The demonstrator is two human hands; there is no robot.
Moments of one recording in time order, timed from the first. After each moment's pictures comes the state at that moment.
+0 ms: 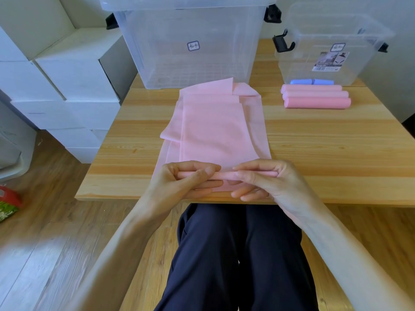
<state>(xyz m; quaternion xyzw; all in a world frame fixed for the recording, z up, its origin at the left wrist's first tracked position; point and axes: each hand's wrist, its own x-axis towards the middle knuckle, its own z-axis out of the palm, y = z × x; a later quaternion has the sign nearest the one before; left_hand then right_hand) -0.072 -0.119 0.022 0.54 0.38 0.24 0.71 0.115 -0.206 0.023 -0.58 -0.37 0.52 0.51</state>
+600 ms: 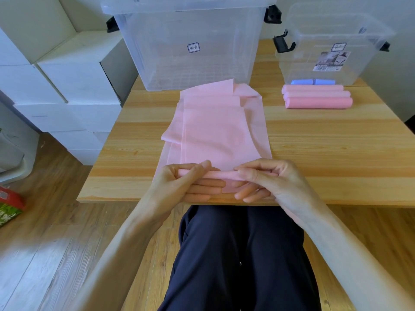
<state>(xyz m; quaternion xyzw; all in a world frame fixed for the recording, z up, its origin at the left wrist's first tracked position) -0.070 -0.117 0.024 0.55 0.40 0.22 0.69 0.116 -0.203 0.021 -0.58 -0.36 0.51 0.52</state>
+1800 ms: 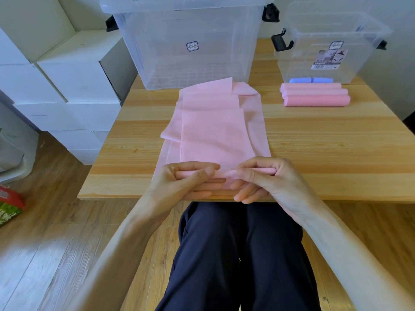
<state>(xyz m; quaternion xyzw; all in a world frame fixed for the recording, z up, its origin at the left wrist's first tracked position) -0.075 -0.119 0.021 0.56 0.38 0.22 0.70 0.116 -0.207 0.019 -0.58 -0.40 0.51 0.50</state>
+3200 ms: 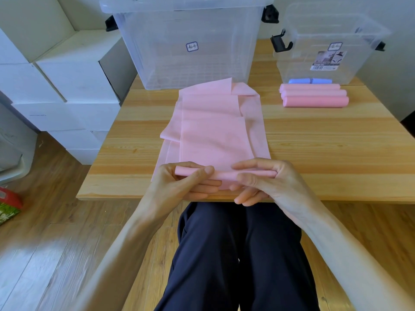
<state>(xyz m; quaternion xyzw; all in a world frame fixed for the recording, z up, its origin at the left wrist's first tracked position) -0.074 -0.121 0.016 0.59 0.40 0.25 0.66 0.114 -0.211 0.021 -0.58 -0.38 0.51 0.50</state>
